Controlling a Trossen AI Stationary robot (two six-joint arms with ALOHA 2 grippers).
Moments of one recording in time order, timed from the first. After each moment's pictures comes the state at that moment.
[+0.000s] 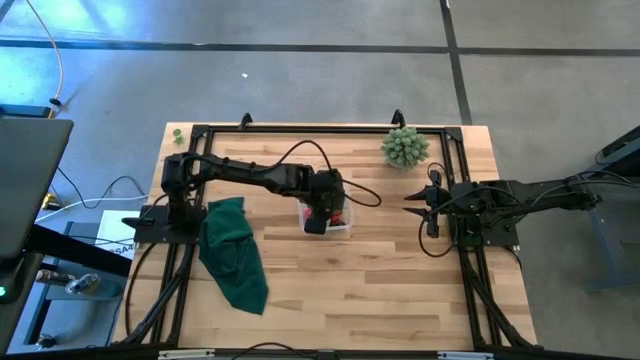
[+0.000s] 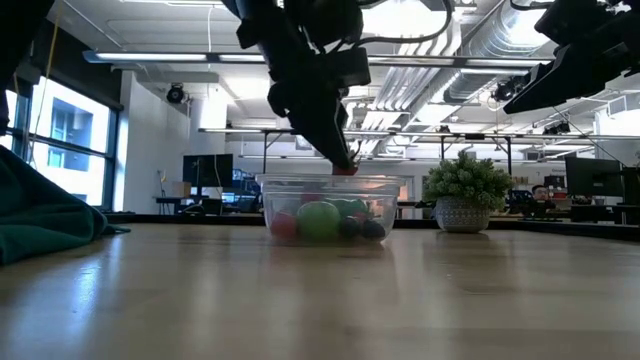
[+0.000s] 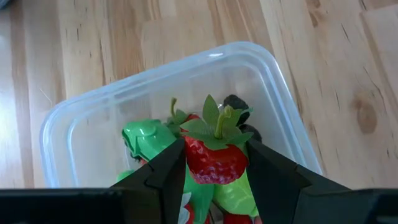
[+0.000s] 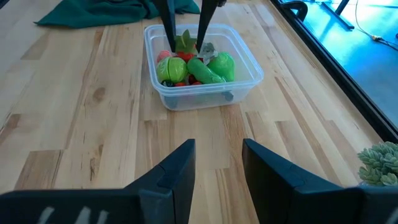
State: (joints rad) left arm 0.20 1.92 1.44 -0.57 0.04 0.30; right arm 0.12 0.43 0.42 -0.51 0.28 0.03
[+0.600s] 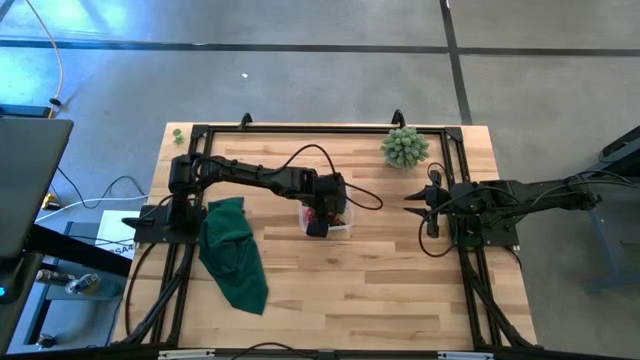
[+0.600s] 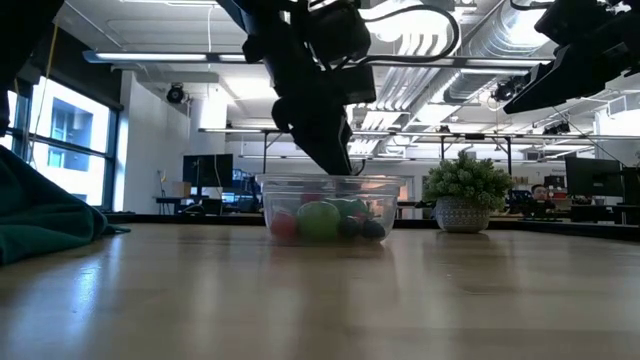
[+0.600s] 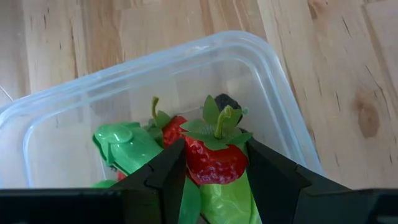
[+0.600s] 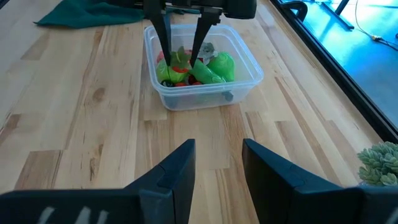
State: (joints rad) left arm 0.20 1.98 1.44 -0.54 0.08 0.28; right arm 0.12 0.43 0.42 -0.51 0.28 0.03
